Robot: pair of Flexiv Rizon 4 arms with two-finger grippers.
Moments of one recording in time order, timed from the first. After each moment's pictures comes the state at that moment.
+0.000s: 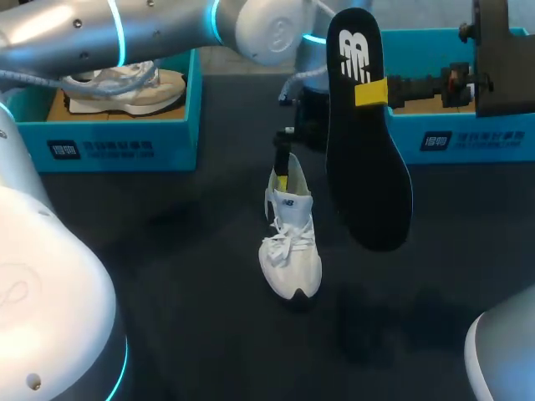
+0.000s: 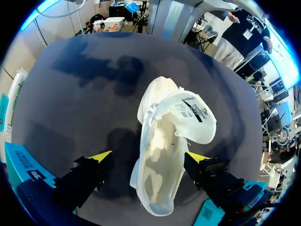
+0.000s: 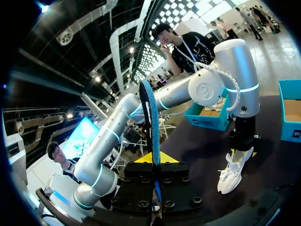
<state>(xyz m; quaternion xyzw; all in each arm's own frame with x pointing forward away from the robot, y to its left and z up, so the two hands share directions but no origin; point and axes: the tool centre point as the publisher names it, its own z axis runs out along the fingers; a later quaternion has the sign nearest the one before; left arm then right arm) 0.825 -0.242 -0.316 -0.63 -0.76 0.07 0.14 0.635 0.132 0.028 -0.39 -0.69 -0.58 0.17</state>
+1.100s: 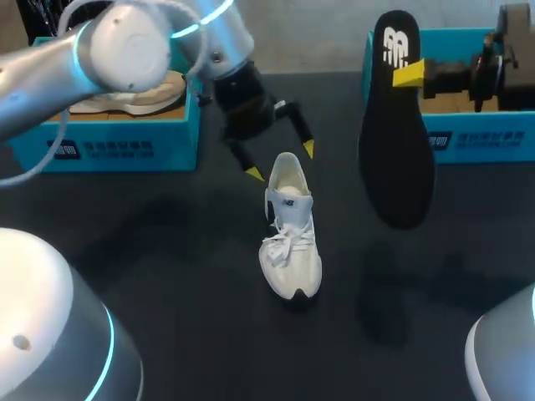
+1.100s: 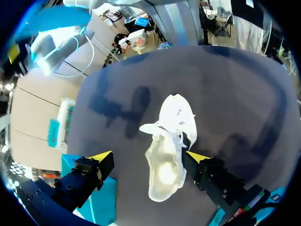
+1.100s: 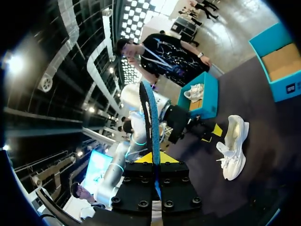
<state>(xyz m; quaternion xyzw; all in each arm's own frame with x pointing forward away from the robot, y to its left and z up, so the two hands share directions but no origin) 0.803 -0.204 -0.237 -0.64 -0.72 0.26 -0.08 0.704 0.073 -0.004 -0.52 -0.58 -0.55 0.29</state>
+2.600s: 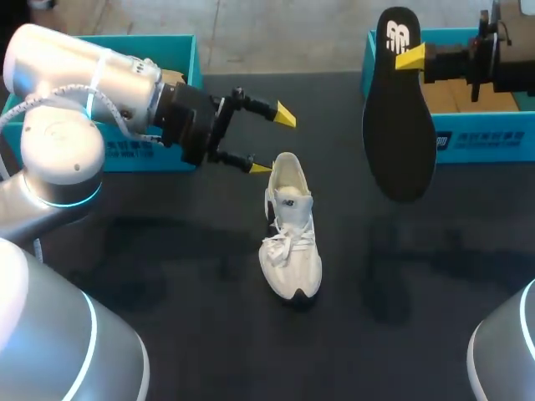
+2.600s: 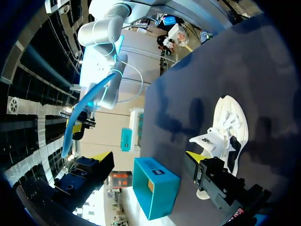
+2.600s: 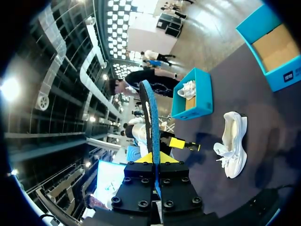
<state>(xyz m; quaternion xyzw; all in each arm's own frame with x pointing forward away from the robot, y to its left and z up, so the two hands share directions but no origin) 0.779 -0.198 -0.168 -0.57 -0.59 0.45 -0.35 0.751 0.061 -0.017 -0.56 -0.54 -0.53 0.34</state>
